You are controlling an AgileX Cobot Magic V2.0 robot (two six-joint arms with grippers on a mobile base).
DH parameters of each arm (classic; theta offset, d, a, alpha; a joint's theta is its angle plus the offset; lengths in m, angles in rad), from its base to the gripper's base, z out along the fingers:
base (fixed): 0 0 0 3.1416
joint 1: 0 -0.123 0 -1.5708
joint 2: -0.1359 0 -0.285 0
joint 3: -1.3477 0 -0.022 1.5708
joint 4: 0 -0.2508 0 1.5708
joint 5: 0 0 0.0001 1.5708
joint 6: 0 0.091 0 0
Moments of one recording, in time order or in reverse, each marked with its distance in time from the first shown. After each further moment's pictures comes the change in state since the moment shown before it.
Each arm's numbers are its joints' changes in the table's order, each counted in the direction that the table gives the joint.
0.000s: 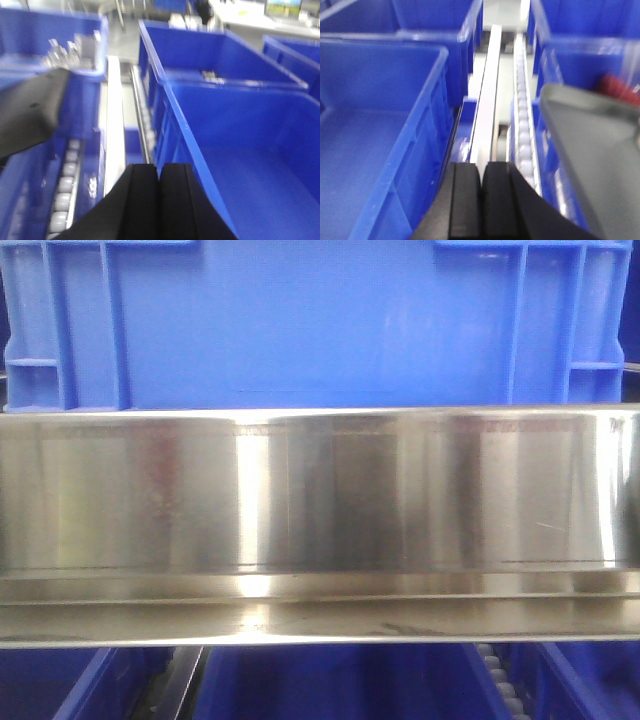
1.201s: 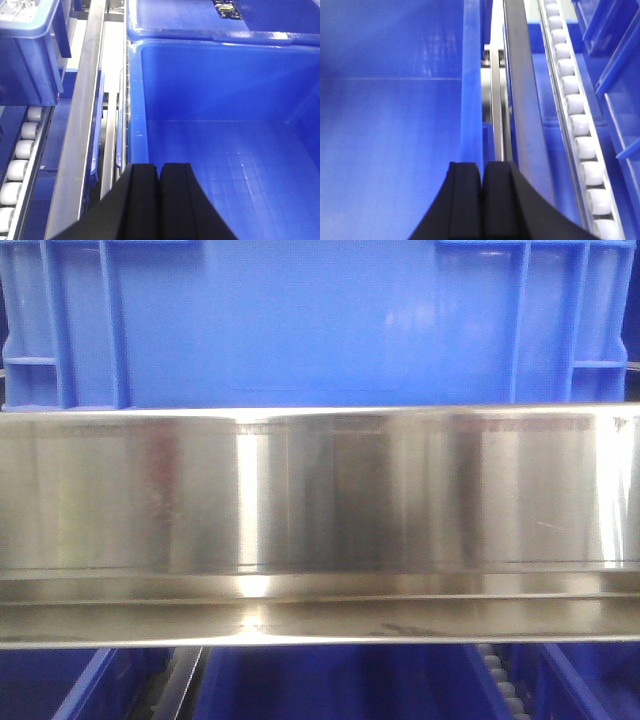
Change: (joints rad) left arm 0.315 -0.535 0.601 -0.403 0.355 -0.392; right arm -0.361 -0.586 0.585 0.429 0.356 0.488
